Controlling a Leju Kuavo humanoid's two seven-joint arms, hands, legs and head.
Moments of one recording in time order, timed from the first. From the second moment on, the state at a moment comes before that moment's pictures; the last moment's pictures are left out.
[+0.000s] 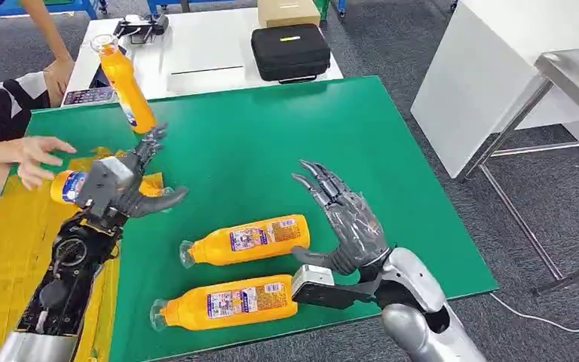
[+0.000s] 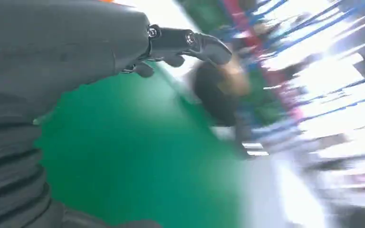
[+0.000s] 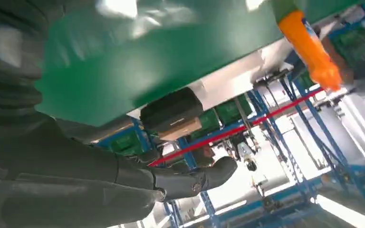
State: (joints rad) left arm -0.42 0.10 -0.24 -1.39 -0.13 -0.18 -0.31; right arm -0.11 -0.22 0.51 -1.88 0.79 -0.11 -0.09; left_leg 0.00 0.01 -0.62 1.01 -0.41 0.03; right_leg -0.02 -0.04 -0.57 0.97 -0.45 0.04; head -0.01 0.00
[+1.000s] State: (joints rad) left arm -0.18 0.02 -0.10 -1.82 0.27 -0.26 -0.37; right arm -0.36 -0.20 0.66 -1.56 0.89 0.07 -0.02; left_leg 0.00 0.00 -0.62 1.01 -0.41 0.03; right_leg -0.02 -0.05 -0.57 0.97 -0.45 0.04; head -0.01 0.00
